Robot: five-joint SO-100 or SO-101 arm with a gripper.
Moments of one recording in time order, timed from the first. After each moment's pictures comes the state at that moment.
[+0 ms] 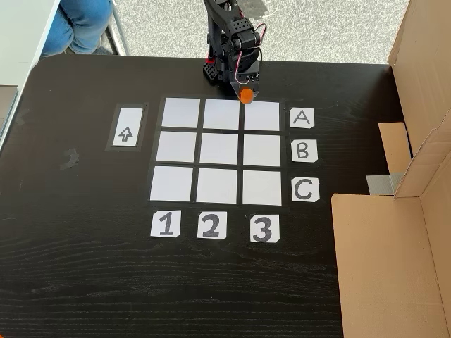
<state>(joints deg) -32.5 125.6 129.8 88.6 17.3</state>
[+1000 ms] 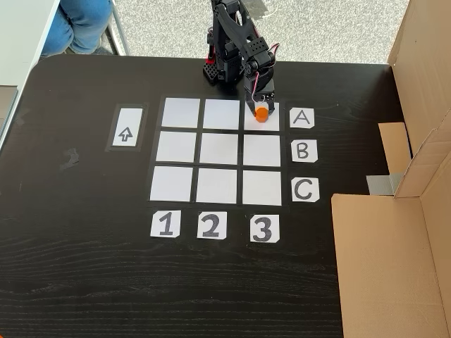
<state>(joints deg) -39.5 103.1 126.9 64.8 27.2</state>
